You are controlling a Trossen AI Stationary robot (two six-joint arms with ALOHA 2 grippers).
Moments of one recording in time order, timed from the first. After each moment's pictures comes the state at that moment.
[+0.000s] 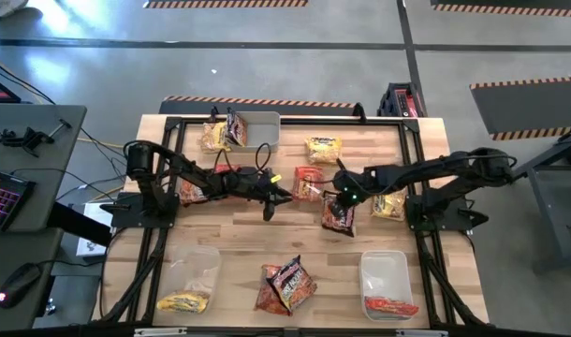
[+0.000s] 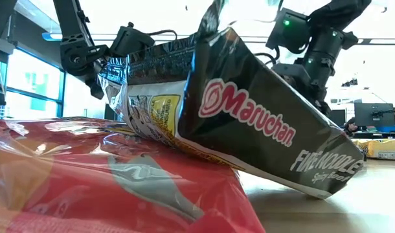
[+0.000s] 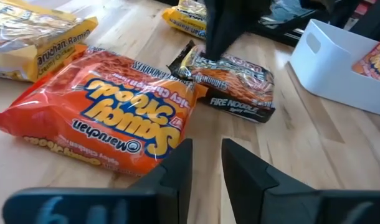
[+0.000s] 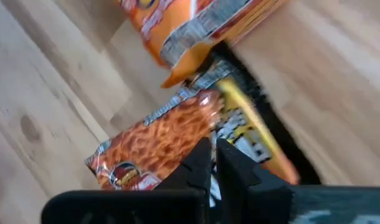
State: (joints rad) left arm 0.13 1.84 0.61 0.86 0.13 -0.23; right arm -0.08 1.41 0.71 -0.40 -0.02 0.72
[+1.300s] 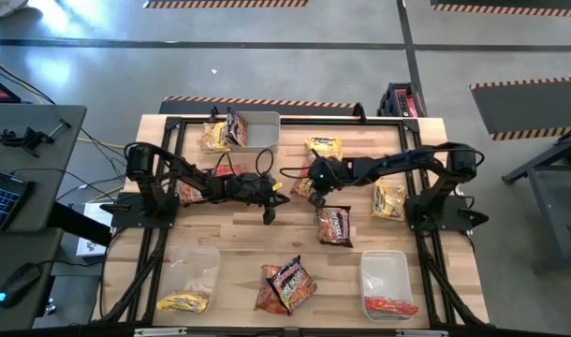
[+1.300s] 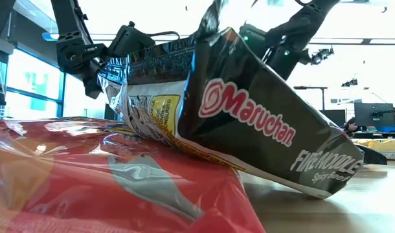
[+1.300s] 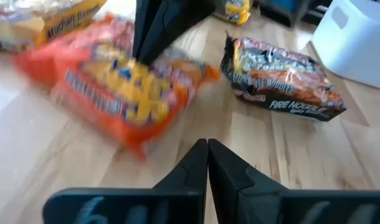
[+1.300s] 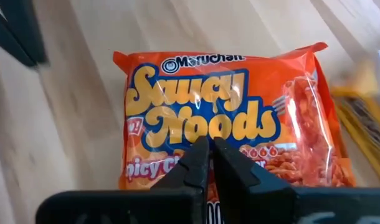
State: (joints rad) left arm 0.08 1.84 0.61 0.79 0.03 -0.24; right arm -0.19 1.70 0.90 -0.22 0.10 0.23
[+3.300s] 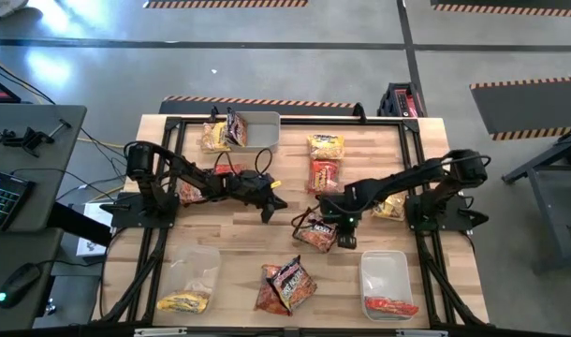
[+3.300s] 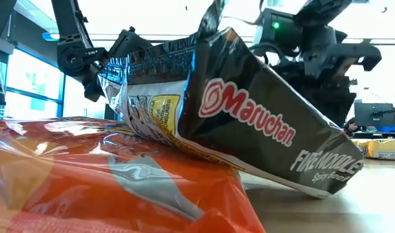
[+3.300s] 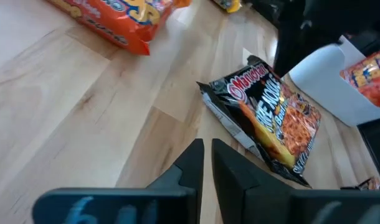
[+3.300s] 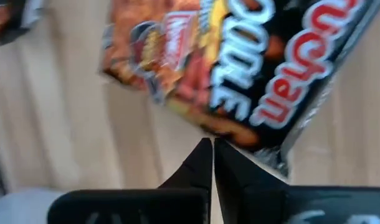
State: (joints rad) left arm 0.11 1.84 0.59 0.78 0.20 -0.53; right arm 0.08 1.64 0.87 -0.56 -0.36 0.25
